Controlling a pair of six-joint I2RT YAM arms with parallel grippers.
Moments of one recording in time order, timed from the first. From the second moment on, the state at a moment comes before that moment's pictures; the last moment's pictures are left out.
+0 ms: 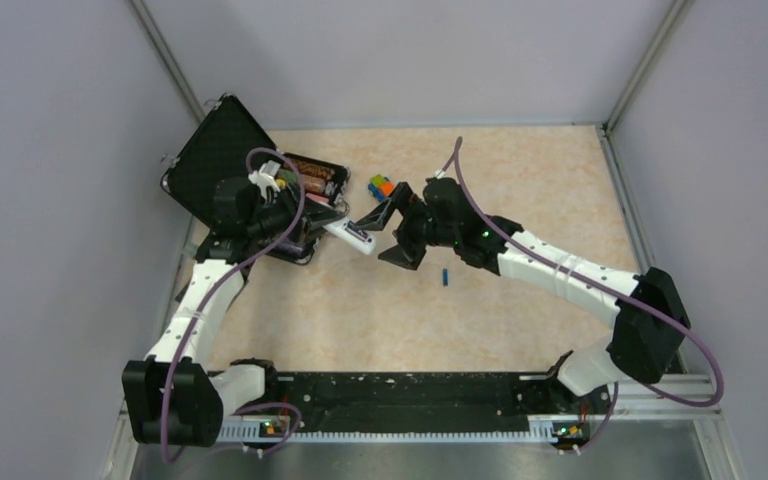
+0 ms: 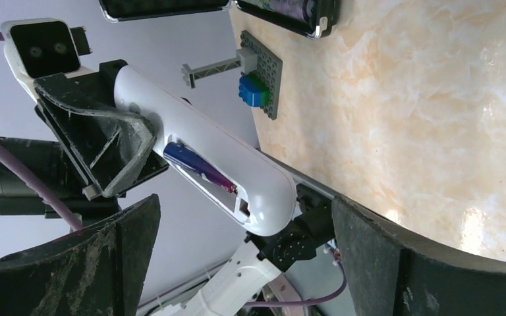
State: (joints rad) left arm -0.05 1.13 0.85 -0.15 0.84 -1.03; right arm 0.83 1.45 1.15 -0.19 -0.20 1.40
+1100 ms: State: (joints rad) left arm -0.05 1.15 0.90 -0.14 0.87 -1.00; right arm 0.83 1.56 1.22 -0.09 -0.24 1.50
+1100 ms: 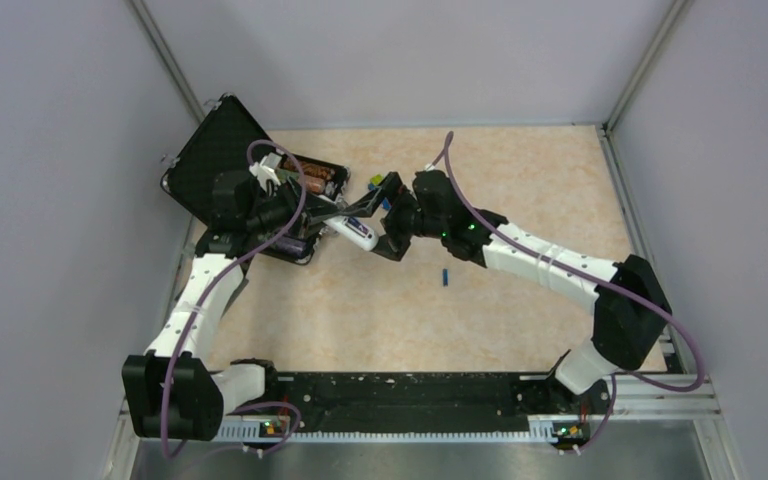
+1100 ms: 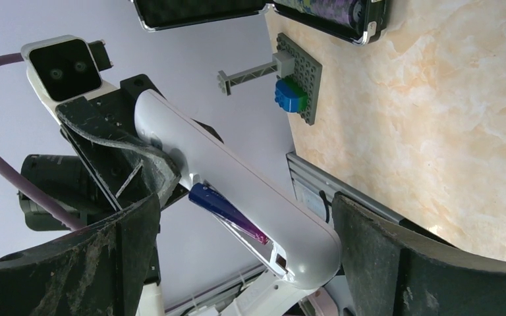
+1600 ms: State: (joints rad) left arm -0.05 1.15 0.90 -0.14 0.88 -0.99; right arm 0.83 1.57 1.18 -0.03 -0.24 1.56
